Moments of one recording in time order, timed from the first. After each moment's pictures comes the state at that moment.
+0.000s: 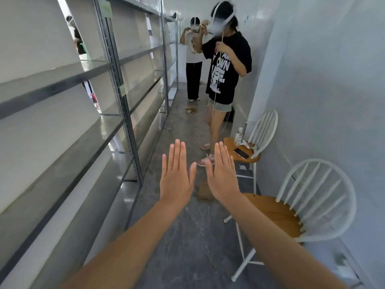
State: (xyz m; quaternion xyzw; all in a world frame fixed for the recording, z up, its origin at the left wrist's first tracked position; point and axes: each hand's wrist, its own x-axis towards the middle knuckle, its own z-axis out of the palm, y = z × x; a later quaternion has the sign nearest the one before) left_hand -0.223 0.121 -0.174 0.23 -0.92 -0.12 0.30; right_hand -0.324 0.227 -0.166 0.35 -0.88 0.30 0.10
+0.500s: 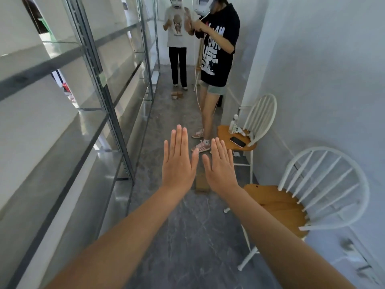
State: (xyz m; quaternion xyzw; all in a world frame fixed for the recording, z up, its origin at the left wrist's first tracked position) left_hand -0.293 0.004 -0.185 0.18 -0.93 -0.16 0.28; right_hand -0.367 0.121 -0.194 0.30 -0.92 0.24 0.06
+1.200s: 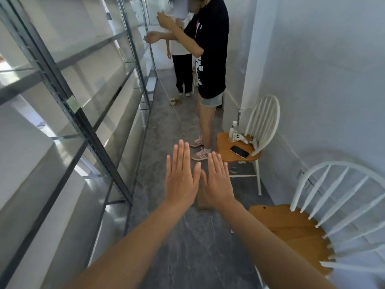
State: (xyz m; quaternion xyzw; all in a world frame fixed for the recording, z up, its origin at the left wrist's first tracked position) left_hand -0.487 0.000 -0.207 0.17 -0.95 -0.15 0.23; right_hand -0.559 0.103 -0.239 0.30 -0.92 0.26 0.03
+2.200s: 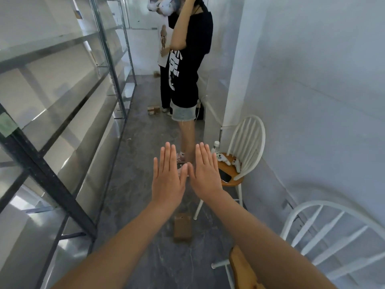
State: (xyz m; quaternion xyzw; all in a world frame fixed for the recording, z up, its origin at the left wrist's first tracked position) left_hand -0.692 -0.061 -0.210 0.16 -0.94 -0.17 0.24; right_hand -0.766 0.044 -0.204 0.30 -0.93 0.21 0.09
